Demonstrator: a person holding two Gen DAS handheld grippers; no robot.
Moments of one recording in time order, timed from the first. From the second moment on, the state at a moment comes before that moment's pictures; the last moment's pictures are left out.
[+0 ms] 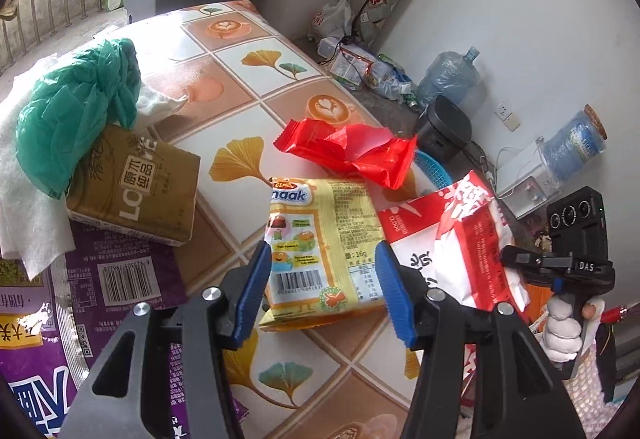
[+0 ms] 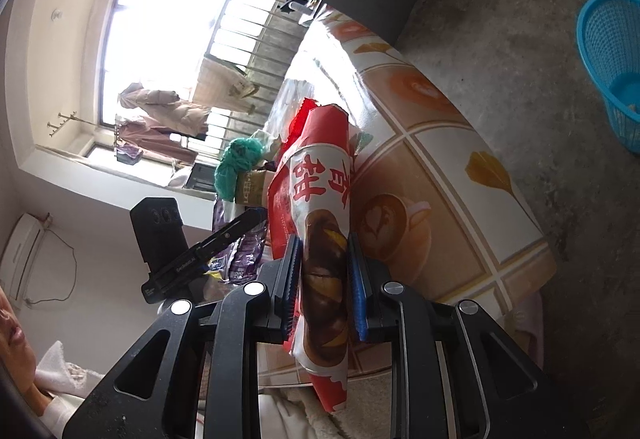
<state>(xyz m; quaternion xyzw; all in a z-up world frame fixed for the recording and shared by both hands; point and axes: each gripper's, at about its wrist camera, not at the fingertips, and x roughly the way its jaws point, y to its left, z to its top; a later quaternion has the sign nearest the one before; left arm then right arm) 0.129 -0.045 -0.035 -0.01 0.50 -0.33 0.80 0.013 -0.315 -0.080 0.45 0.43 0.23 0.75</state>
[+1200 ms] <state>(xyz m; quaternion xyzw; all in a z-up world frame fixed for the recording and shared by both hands) 0.116 -0.034 -0.025 -0.10 0.50 -0.39 0.77 0.013 -0.287 -0.058 0.39 0.44 0.22 0.78</state>
